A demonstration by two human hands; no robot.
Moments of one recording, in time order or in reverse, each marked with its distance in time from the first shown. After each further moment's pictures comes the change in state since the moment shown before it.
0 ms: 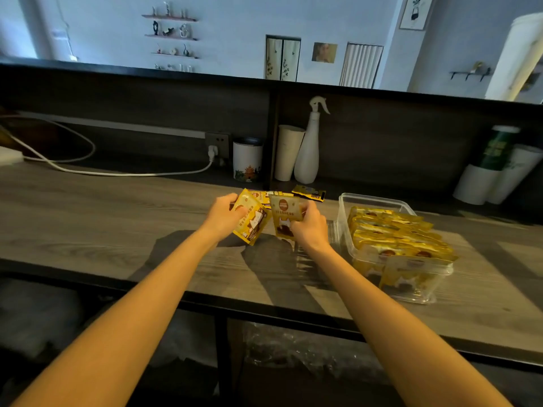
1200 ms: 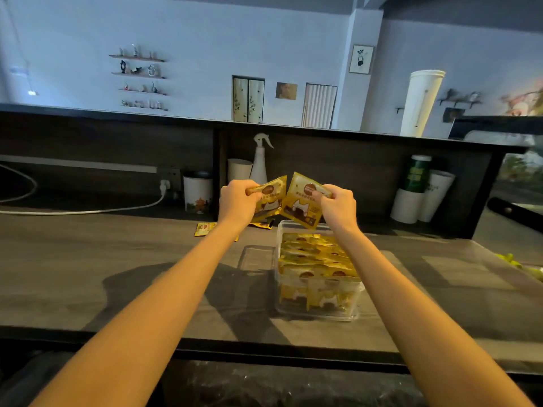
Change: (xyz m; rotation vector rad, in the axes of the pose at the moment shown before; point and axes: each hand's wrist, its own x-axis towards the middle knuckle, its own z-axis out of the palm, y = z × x) left_hand 0.004 0.135 0.090 0.107 0.236 0.356; right_hand 0.026 0.008 -0.171 0.172 0.310 -0.157
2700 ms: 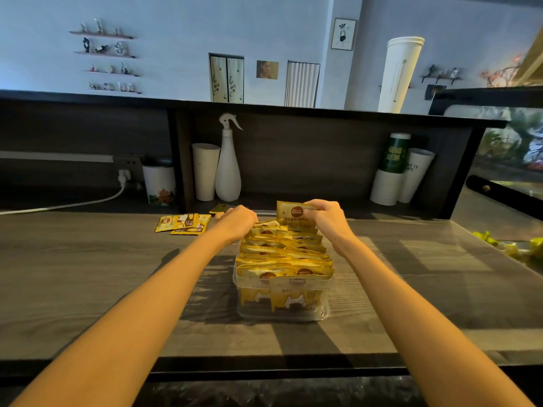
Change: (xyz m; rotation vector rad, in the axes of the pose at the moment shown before) left_hand 0.009 -0.029 0.089 0.468 -0.655 -0.045; right_hand 0.022 0.073 -0.032 -0.028 -0.228 0.174
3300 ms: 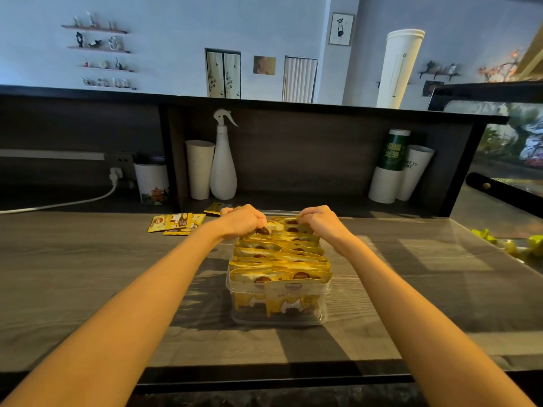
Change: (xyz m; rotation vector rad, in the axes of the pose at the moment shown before) left_hand 0.015 0.012 -0.001 -0.148 -0.147 0.089; right_hand 0.010 0.004 -0.001 -0.210 -0.165 0.022
